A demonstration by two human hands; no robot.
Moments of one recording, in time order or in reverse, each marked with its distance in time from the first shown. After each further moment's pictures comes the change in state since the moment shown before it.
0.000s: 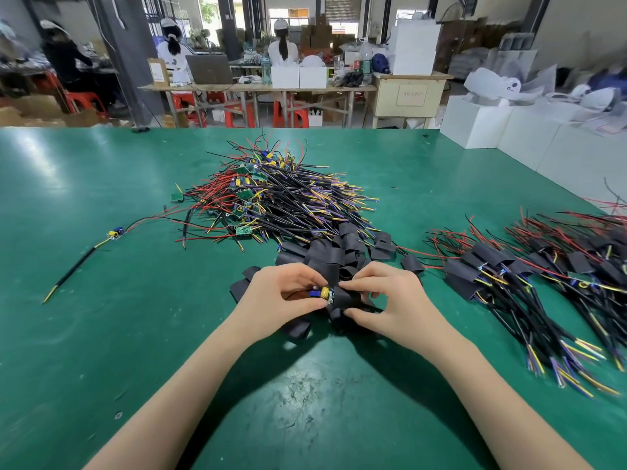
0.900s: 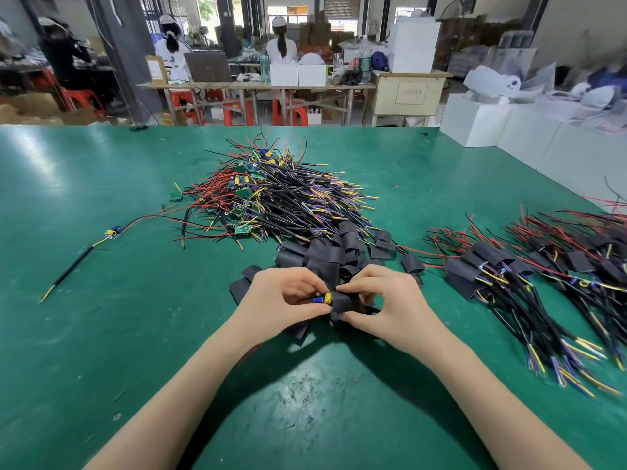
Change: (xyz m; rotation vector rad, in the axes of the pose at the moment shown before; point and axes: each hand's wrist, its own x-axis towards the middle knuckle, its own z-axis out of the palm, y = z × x) left_hand -0.002 0.002 0.003 0.087 0.016 0.018; right_hand -0.001 -0.006 0.004 0.007 0.006 0.055
